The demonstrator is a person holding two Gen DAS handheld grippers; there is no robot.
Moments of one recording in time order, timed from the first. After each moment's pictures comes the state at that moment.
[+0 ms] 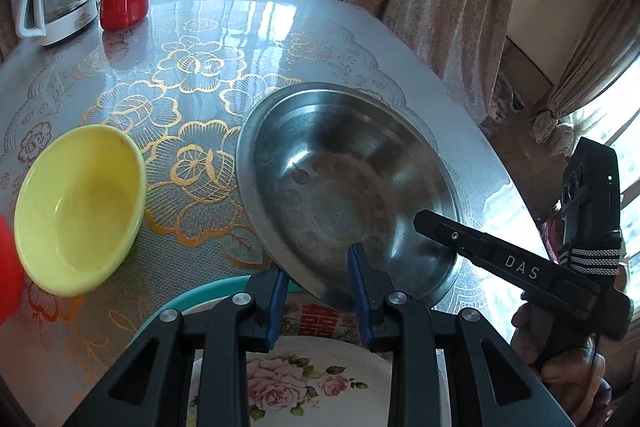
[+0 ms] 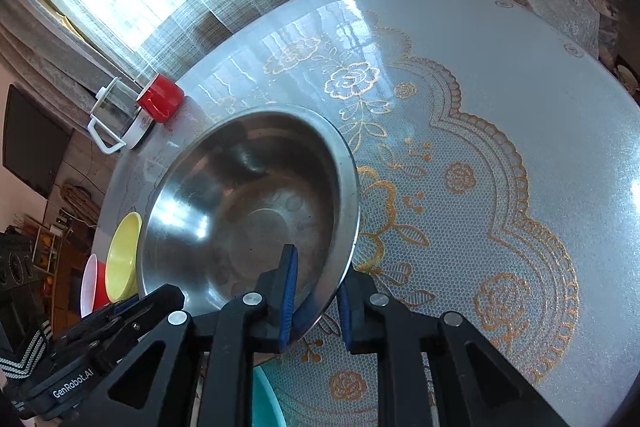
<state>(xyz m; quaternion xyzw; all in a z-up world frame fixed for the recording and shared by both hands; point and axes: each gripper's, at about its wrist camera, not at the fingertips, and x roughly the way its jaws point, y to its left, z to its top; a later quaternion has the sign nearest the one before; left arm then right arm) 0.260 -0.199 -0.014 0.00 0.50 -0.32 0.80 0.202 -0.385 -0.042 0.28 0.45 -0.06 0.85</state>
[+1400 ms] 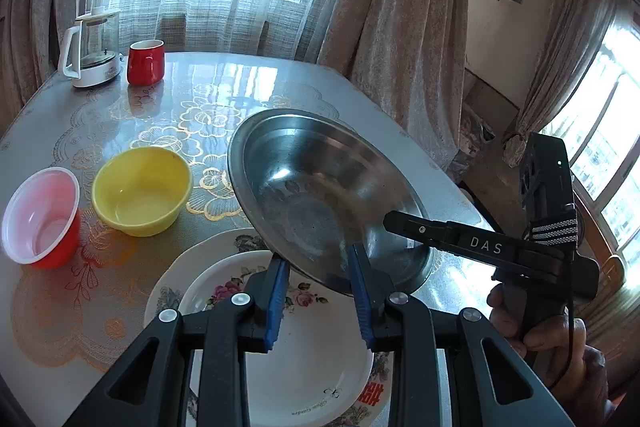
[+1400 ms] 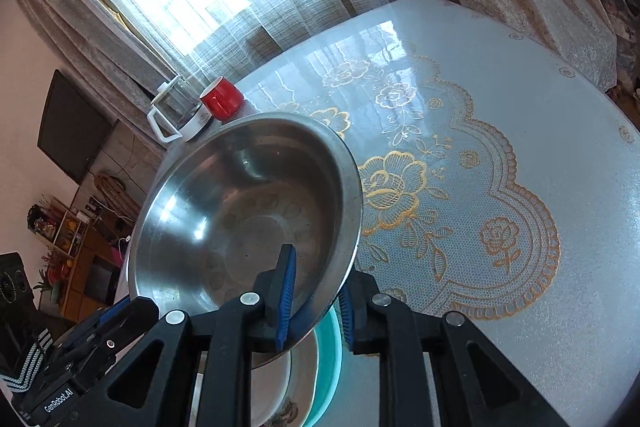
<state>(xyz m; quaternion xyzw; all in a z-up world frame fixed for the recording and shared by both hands) 0.167 -0.126 0.042 -0.03 0.39 -0.35 0.85 0.146 -0.342 0.006 0.27 0.40 0.00 0.88</state>
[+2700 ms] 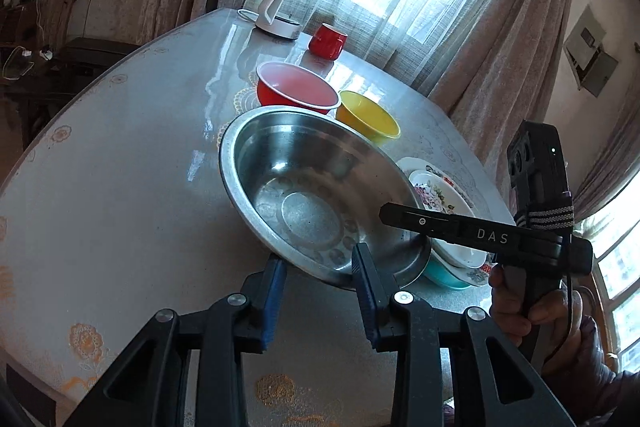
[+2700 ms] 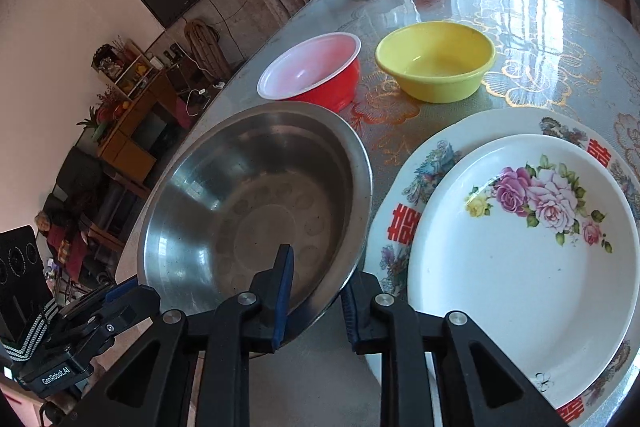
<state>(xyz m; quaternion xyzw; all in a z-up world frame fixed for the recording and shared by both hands) 0.065 0.118 -0.019 -0.16 0.41 -0.20 0.88 0.172 -0.095 -0.038 0.11 0.49 0.23 0.83</state>
